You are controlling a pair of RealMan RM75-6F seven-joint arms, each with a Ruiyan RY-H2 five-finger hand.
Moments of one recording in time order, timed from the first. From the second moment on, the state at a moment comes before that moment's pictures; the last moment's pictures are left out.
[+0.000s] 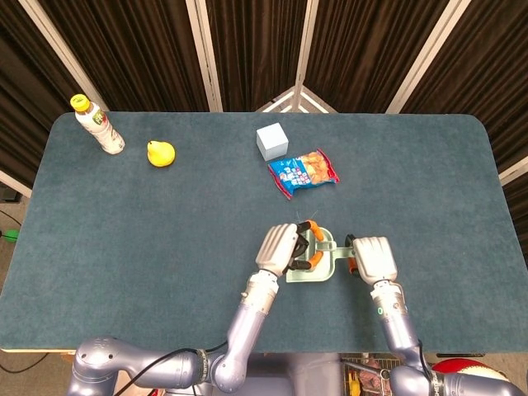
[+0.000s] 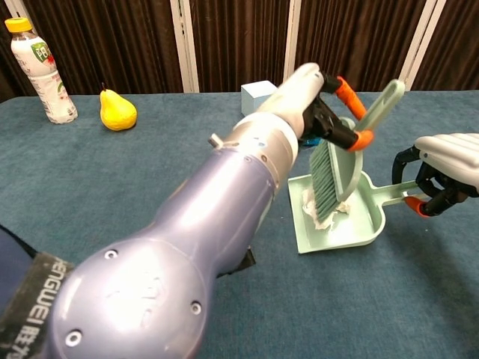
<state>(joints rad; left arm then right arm) -1.01 -2.23 -0.54 -1.41 0.94 1.22 0.30 0.53 -1.52 0.12 -1.66 -0.96 1.23 -0.65</state>
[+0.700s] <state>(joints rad) -0.85 -1.96 -0.54 -1.64 0.99 1.26 0.27 0.52 -1.52 0.11 -1.70 -0.96 1.26 -0.73</state>
